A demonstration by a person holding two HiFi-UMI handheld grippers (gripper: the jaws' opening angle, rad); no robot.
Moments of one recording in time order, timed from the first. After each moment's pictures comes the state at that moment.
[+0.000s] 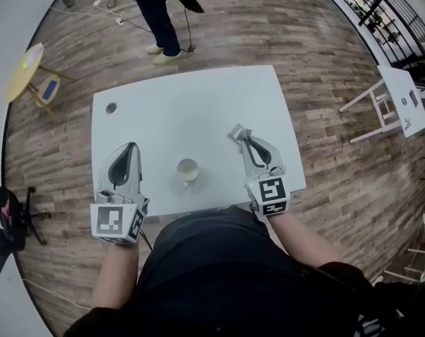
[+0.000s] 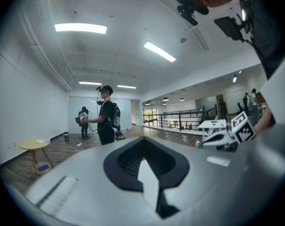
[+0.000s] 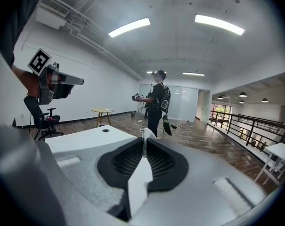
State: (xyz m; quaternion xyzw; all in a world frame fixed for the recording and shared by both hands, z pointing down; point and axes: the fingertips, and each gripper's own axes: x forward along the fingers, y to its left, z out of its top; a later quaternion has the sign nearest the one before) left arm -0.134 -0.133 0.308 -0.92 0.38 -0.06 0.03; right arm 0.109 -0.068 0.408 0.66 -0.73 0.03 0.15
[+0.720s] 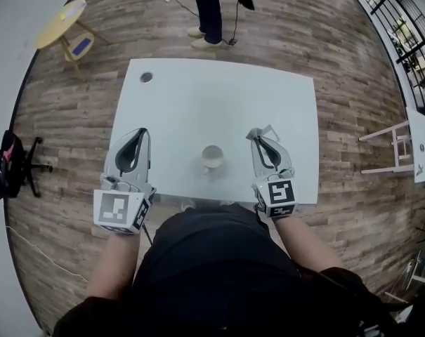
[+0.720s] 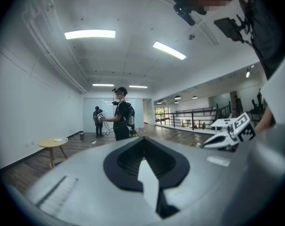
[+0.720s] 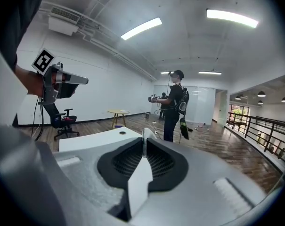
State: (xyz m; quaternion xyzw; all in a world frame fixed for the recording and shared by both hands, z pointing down) left arm -0.188 -0.118 0.301 -0.89 0.46 -0.07 0.02; right arm 0.056 -0.088 0.406 0.59 -0.79 0.02 0.16
